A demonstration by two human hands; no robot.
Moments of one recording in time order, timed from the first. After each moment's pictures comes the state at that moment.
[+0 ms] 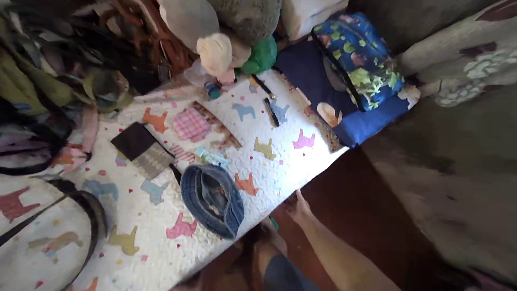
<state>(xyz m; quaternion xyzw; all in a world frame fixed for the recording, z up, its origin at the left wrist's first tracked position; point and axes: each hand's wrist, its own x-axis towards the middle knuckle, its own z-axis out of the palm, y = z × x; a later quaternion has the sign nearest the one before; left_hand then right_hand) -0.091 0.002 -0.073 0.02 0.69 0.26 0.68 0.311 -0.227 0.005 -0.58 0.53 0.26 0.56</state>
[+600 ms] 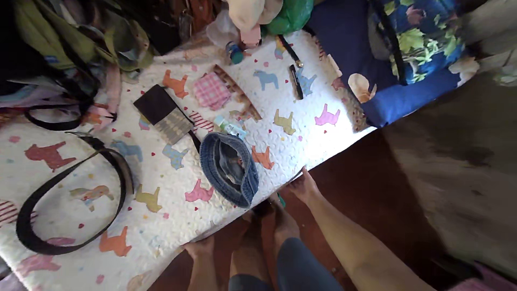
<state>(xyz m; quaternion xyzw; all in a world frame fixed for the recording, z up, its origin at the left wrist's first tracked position) -0.028 0.017 -0.008 0.01 0.69 0.32 0.65 0.295 -0.195 0.024 -0.54 0.49 0.33 0.60</state>
